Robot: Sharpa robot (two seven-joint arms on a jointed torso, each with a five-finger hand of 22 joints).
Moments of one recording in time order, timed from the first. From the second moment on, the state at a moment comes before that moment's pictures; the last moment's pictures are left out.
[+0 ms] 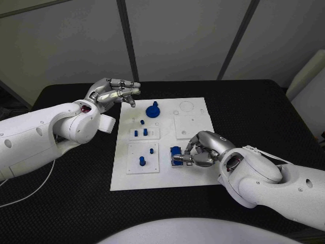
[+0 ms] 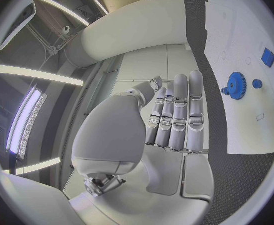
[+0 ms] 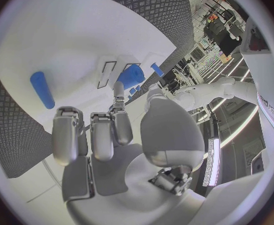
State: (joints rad) left arm 1.12 -0.89 0.08 1.46 -0.17 -0.22 0.29; left_hand 1.37 -0.14 0.48 -0.08 0.12 1.06 0.18 0.08 0.07 1.10 0.11 0.25 0.06 1.11 0.03 0.90 0.30 0.19 1.08 0.13 0.56 0.84; right arm 0.89 -0.90 0.05 1.92 -1.56 -0.44 -0.59; right_hand 1.06 -0.11 -0.15 0.29 0.18 1.08 0.05 0.41 0.28 1.46 -0.02 1.36 1.31 1.47 -0.08 1.52 1.31 0.05 1.47 0.04 1.46 1.31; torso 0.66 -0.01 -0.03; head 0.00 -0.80
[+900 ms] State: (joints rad) left arm 1.12 -0.89 0.08 1.46 -0.17 -0.22 0.29; left_hand 1.37 -0.14 0.48 -0.08 0.12 1.06 0.19 0.08 0.07 1.10 0.12 0.25 0.06 1.11 0.03 0.90 0.30 0.19 1.08 0.13 0.56 0.85; right arm 0.89 -0.88 0.05 1.89 -1.58 -0.41 -0.58; right_hand 1.28 -0.04 -0.11 0.25 0.21 1.09 0.05 0.44 0.30 1.46 -0.02 1.36 1.31 1.47 -0.09 1.52 1.31 0.05 1.47 0.03 1.46 1.31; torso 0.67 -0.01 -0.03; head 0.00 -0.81
